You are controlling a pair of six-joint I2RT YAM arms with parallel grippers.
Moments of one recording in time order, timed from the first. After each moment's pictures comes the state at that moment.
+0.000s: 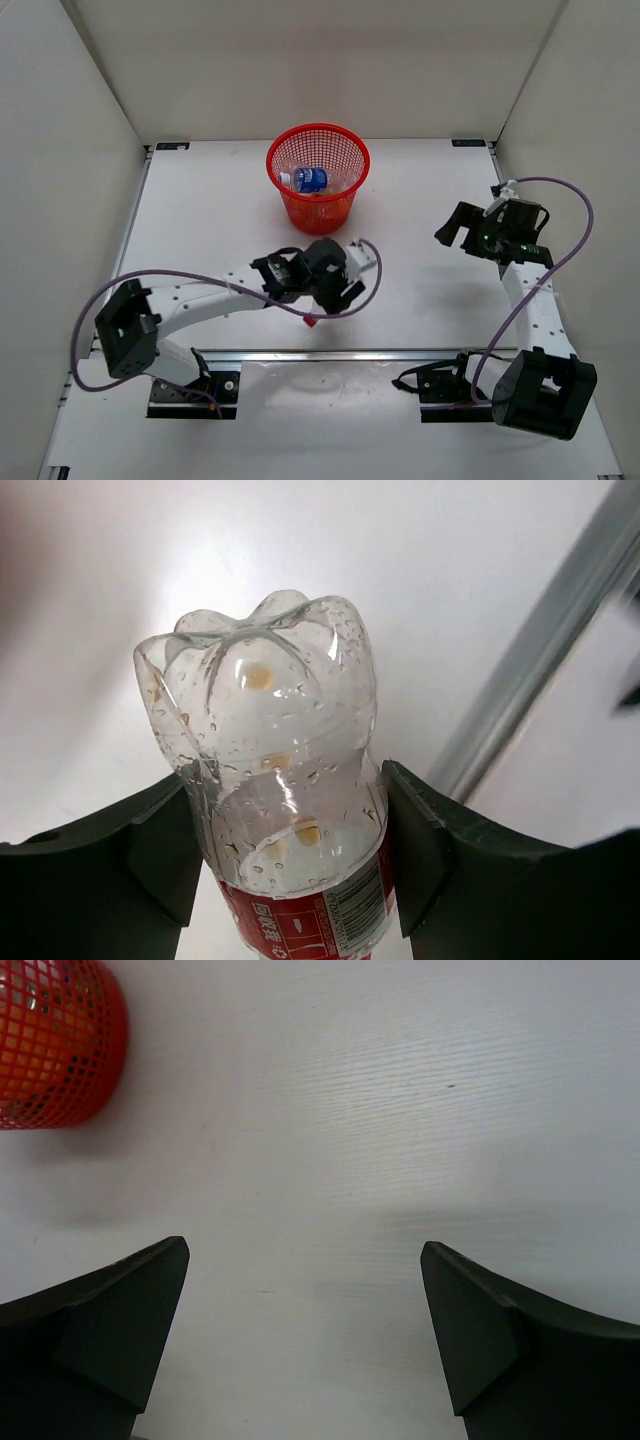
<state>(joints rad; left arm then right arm) -1.09 1.48 1.02 -0.42 0.01 -0.03 -0.21 1.09 0.83 -0.46 -0.40 0.19</state>
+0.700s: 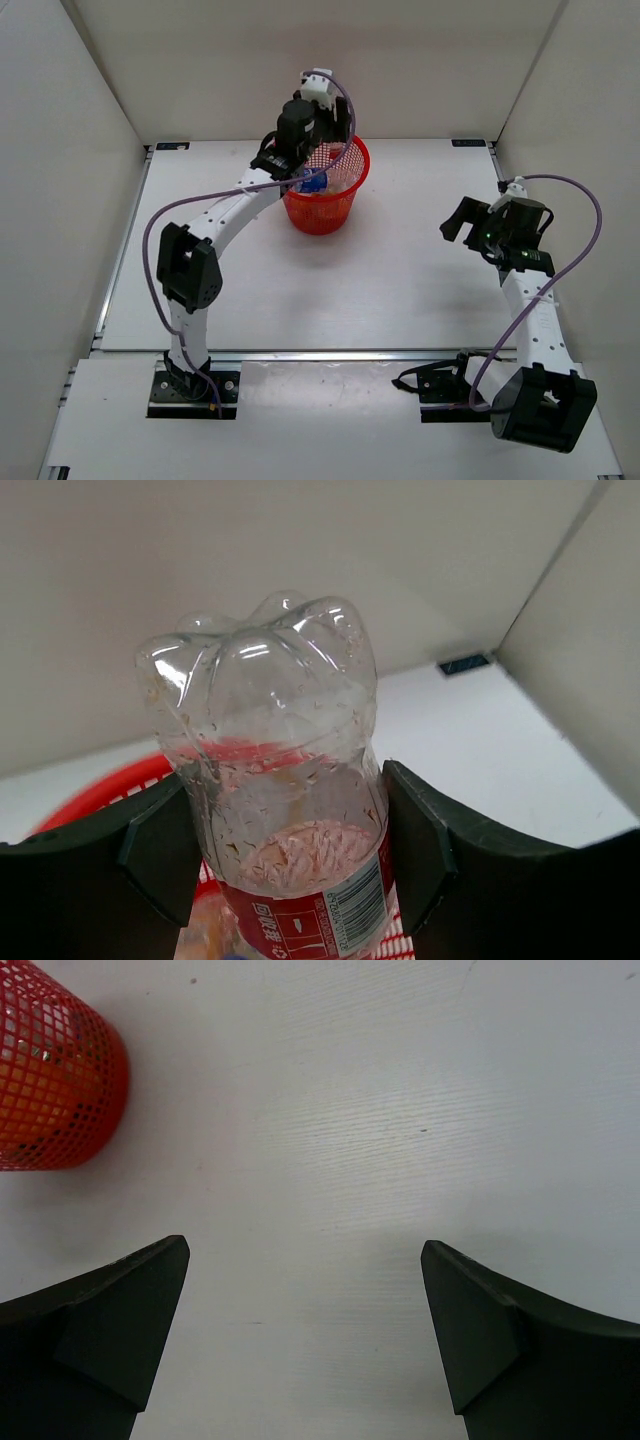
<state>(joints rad) -0.59 1.95 1.87 0.09 -0.14 -0.14 -0.21 1.02 0.82 -0.40 -0.32 0.21</state>
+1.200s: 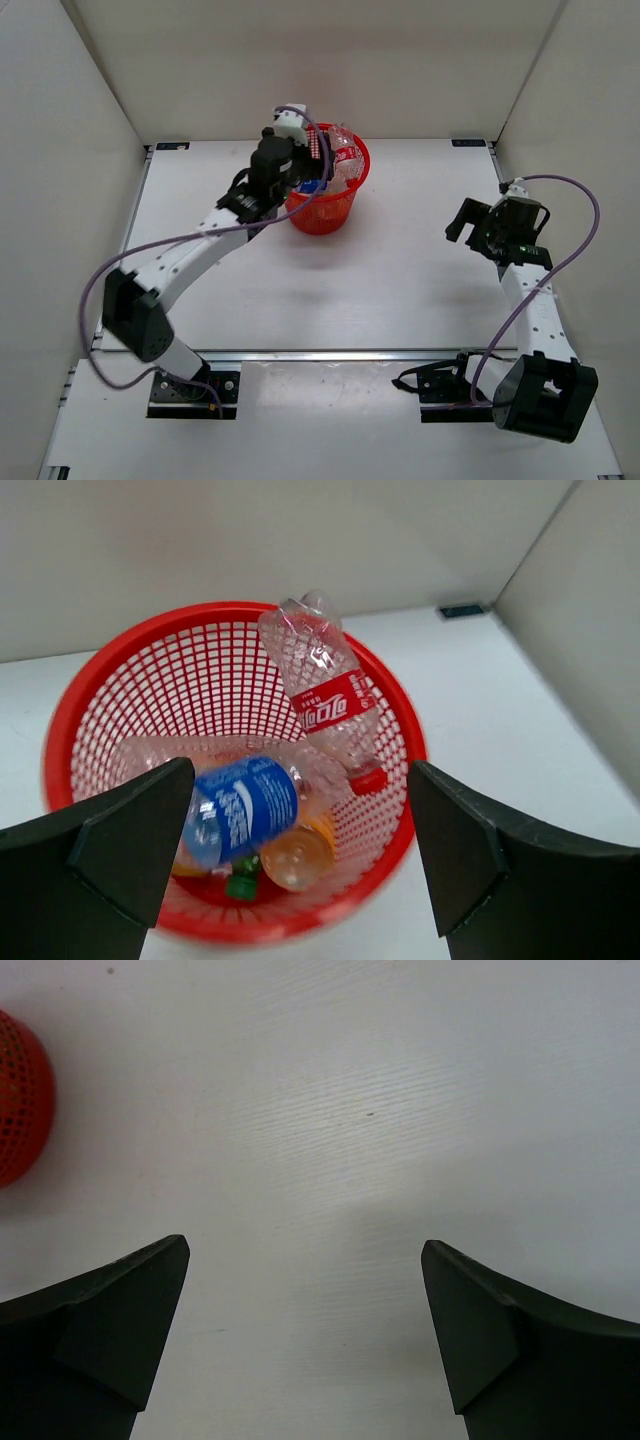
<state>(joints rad) -0.64 1.59 1.43 0.02 -0.26 -0.21 -0.21 1.06 0.82 -0.40 -0.21 0.20</state>
